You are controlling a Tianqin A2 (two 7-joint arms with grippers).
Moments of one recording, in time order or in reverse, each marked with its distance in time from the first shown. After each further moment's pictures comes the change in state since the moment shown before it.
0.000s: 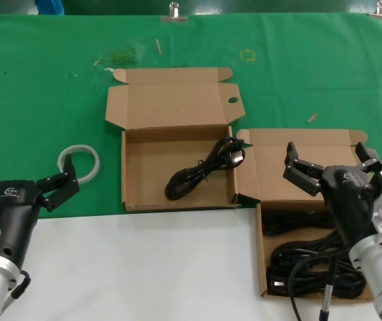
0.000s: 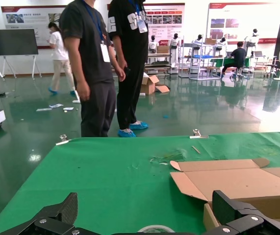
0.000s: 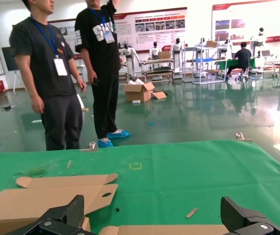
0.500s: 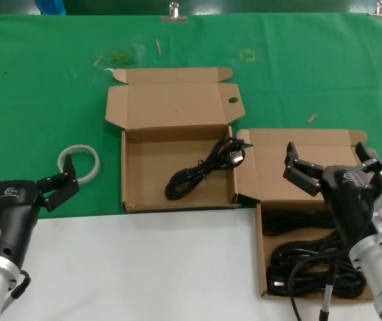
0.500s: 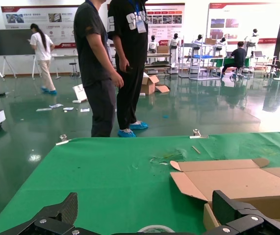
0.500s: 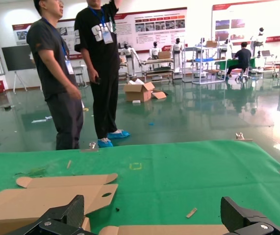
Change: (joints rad) left arm 0.000 0.000 0.000 0.000 0.000 0.000 0.000; right arm 0.000 0.000 0.000 0.000 0.000 0.000 0.000
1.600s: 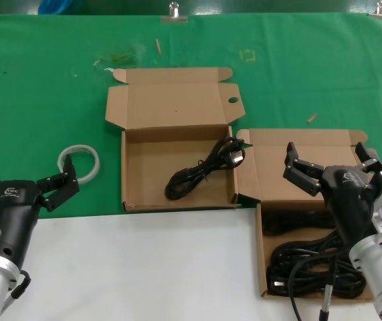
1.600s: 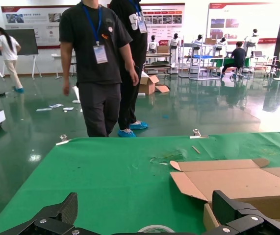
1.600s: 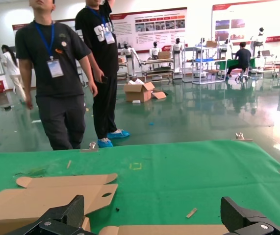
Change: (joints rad) left arm 0.000 0.000 0.000 0.000 0.000 0.000 0.000; right arm 0.000 0.000 0.000 0.000 0.000 0.000 0.000
